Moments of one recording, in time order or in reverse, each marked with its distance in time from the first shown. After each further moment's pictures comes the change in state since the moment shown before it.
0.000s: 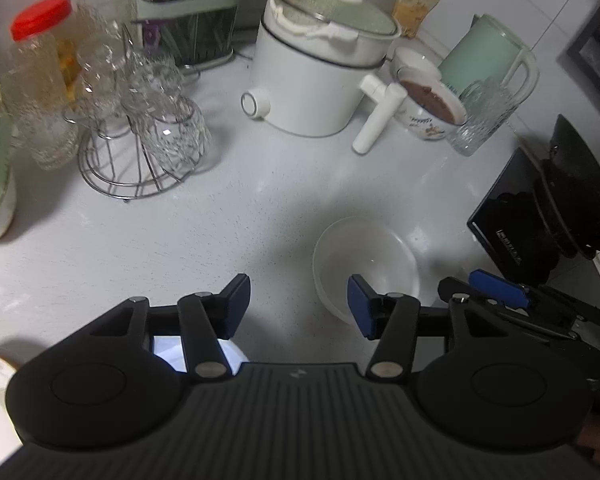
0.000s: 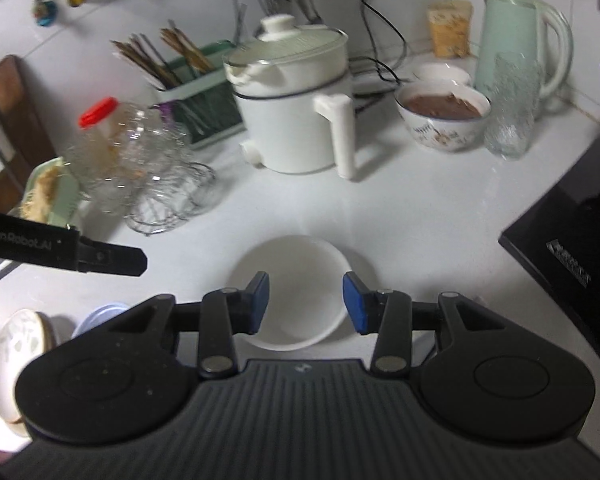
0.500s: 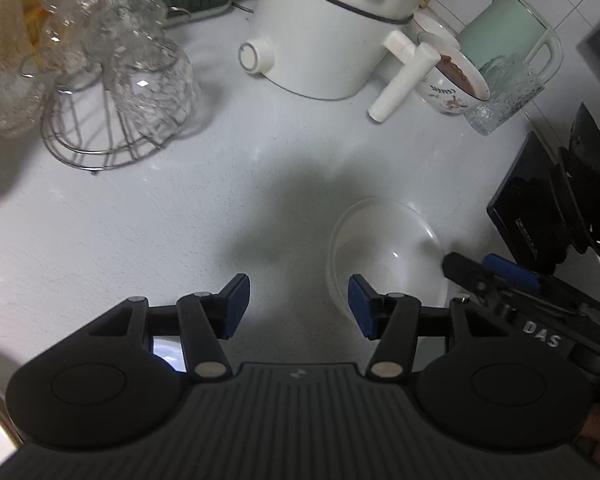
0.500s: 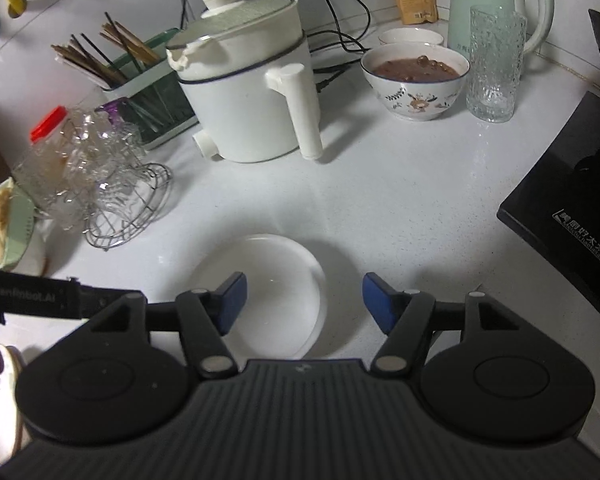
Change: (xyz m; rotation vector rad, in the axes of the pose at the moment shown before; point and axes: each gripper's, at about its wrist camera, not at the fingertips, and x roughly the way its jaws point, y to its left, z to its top) left arm 0.066 0.017 0.009 -0.027 0.095 -0.052; right arm 0.048 -0.018 0.003 0.100 0.041 -0.051
